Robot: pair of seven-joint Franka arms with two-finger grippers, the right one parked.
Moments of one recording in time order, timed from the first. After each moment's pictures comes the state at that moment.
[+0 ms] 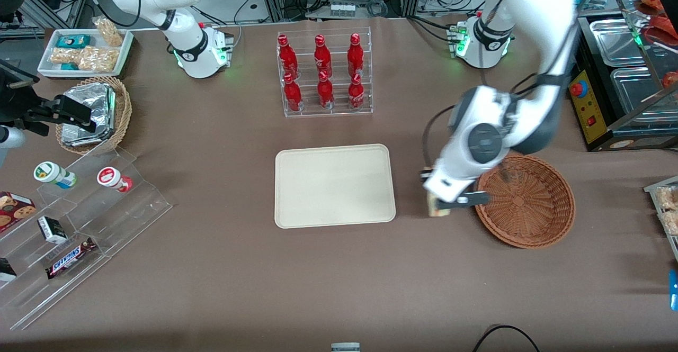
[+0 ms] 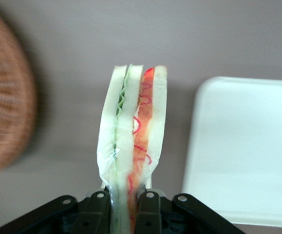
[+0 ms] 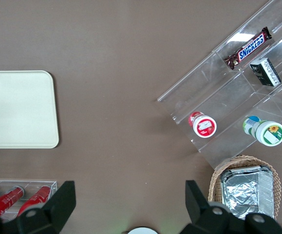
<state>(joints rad) -0.48 0.45 -0.02 -1.70 -0.07 2.01 -0.55</state>
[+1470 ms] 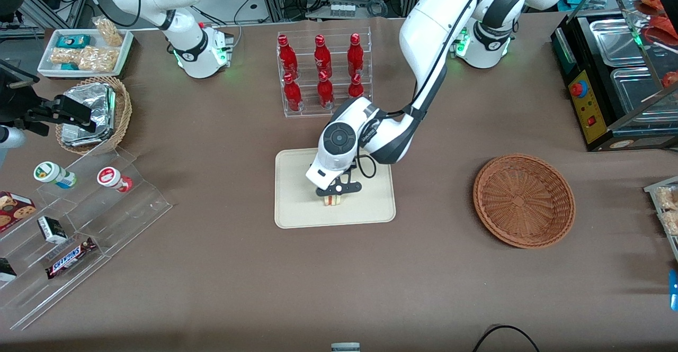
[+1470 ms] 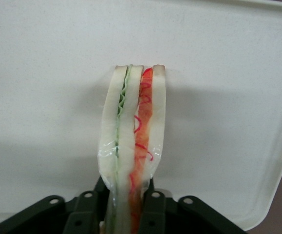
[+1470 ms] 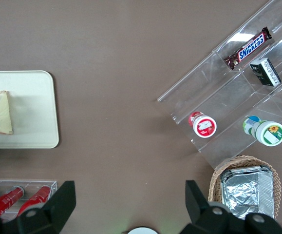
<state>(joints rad) -0.78 0.85 -0.03 -1.31 -0.19 2.12 -0.84</state>
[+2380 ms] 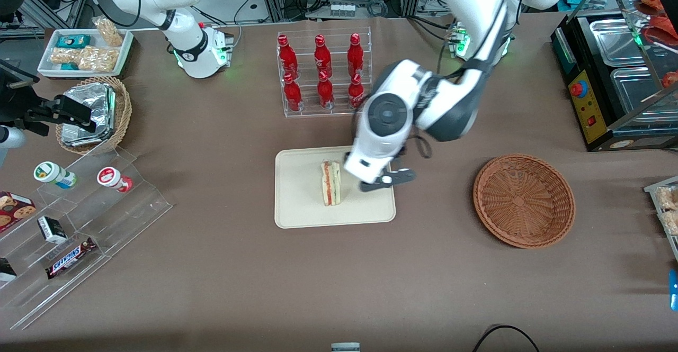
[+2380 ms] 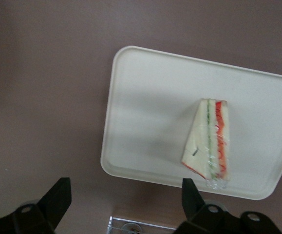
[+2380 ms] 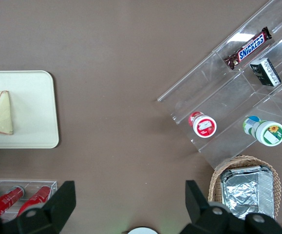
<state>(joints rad) -0.76 0.52 0.18 -1.41 -0.19 1.77 -0.78</state>
